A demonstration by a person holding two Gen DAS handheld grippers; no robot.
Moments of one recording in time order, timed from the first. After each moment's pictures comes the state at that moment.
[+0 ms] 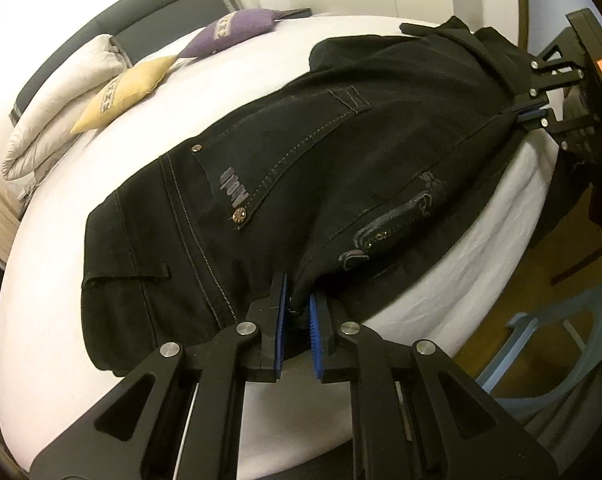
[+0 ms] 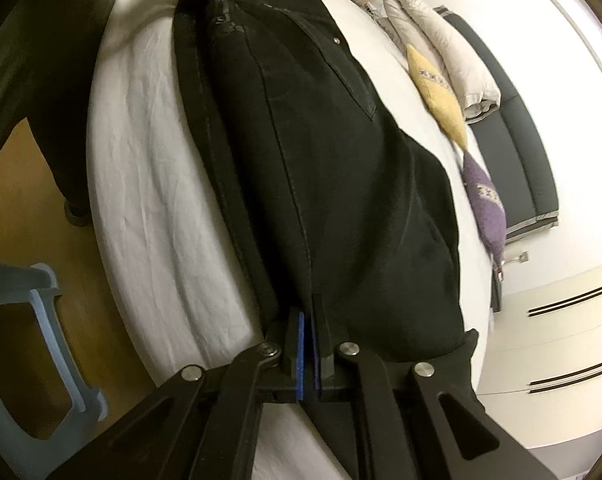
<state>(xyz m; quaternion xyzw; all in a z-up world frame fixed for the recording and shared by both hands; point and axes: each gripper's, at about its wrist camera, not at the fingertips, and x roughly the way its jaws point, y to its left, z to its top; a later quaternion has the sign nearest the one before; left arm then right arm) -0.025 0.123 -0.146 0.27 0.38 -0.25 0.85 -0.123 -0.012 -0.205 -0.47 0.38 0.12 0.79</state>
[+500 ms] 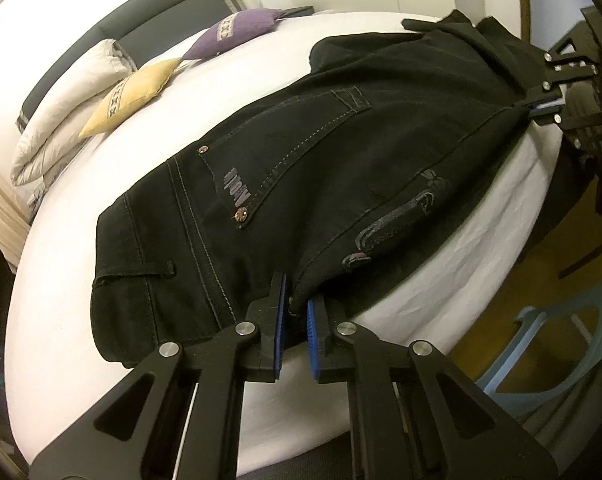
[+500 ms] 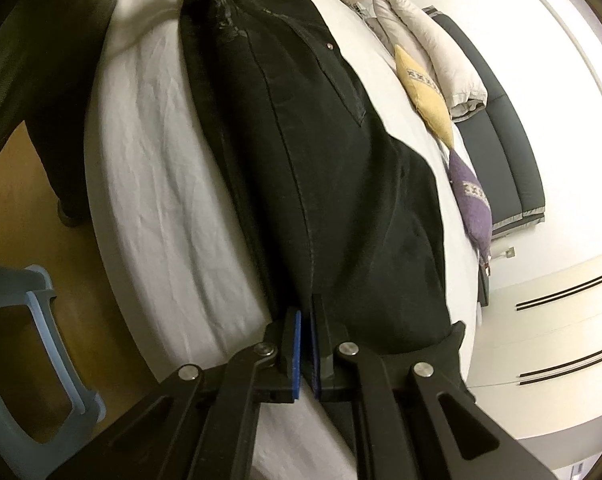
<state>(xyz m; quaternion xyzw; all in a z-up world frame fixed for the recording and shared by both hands) -0.034 0.113 -0.149 0.30 0.37 -0.24 0.85 -0.140 -0.007 -0.203 -0.48 0.37 0.10 0.79</state>
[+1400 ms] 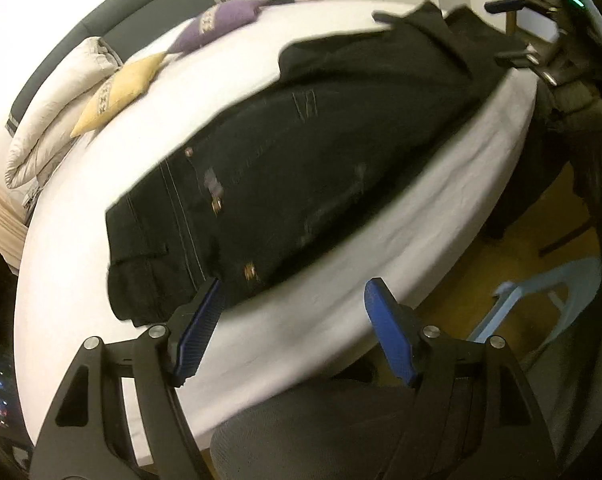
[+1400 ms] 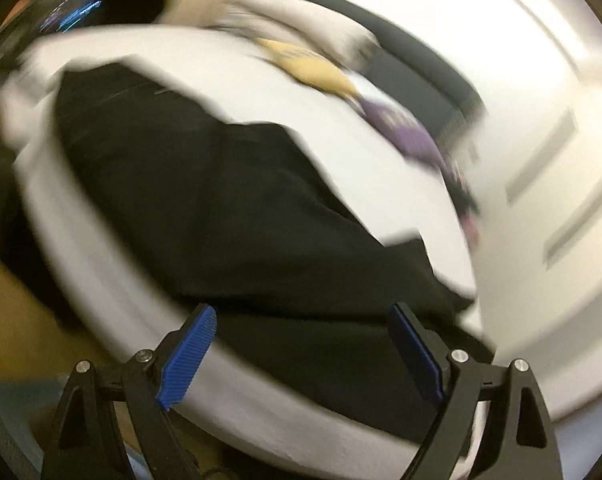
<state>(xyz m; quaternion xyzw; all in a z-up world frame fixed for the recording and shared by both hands) -0.074 0.103 -0.110 0.30 0.40 -0.25 0.83 -0.142 -0.133 -0.122 -0.22 0.38 -0.02 0.90</state>
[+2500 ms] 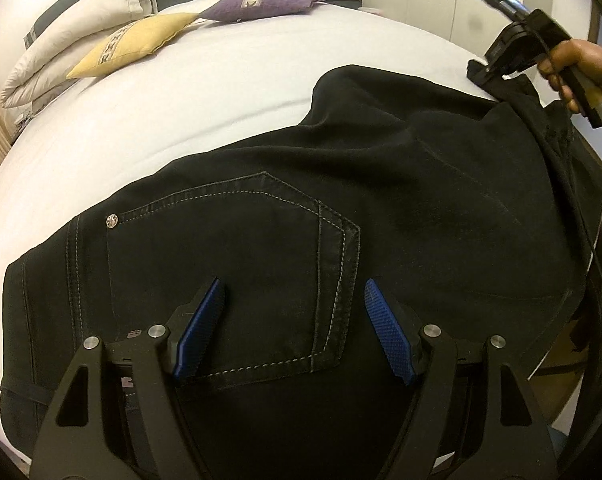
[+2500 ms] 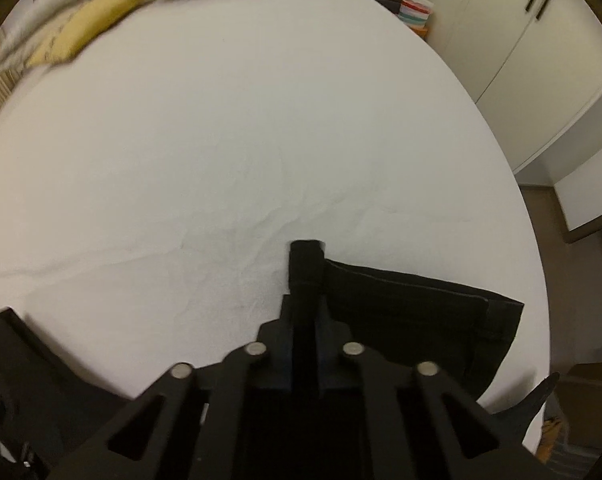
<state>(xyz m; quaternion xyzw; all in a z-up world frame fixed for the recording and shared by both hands) 0.074 0.002 -0.162 0.15 0.46 -0.20 0.85 0.114 -0.355 -0.152 0.10 0.57 -0.15 0.80</state>
